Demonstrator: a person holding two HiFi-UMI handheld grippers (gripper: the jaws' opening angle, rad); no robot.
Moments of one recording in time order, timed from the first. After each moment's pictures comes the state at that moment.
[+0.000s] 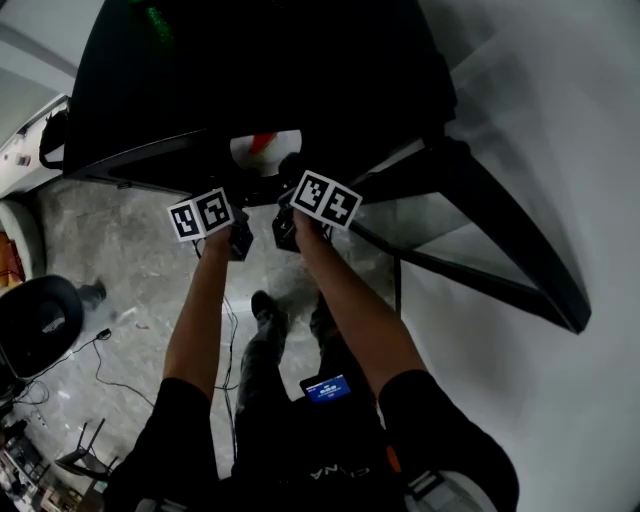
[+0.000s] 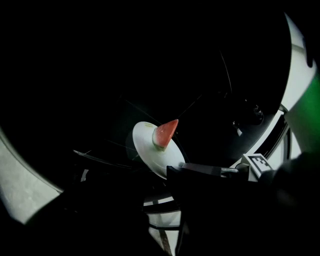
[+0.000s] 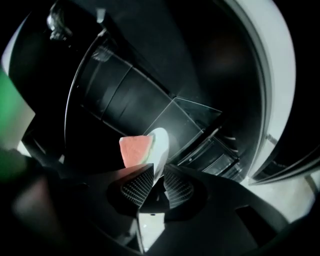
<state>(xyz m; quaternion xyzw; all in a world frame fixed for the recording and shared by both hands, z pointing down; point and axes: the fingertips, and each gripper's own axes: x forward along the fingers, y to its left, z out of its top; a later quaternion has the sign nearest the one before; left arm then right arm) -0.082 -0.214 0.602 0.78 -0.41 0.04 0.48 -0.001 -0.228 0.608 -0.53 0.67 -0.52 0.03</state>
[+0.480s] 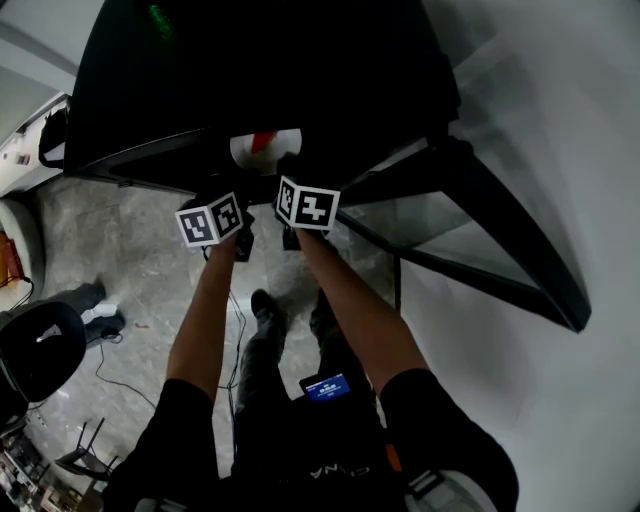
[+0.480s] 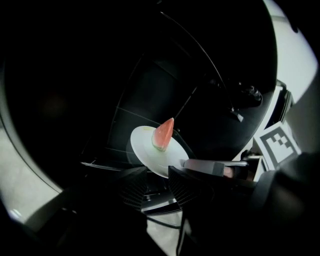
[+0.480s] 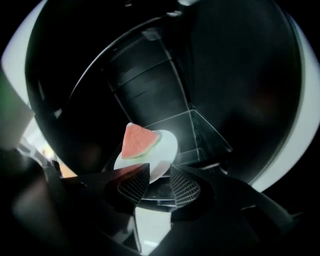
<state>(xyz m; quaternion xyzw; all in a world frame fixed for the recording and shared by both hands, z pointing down) -0.087 -0.211 0.602 0.79 -0.45 0.10 0.40 -0.002 -0.228 0.603 -0.56 0.72 -0.37 -0.14</state>
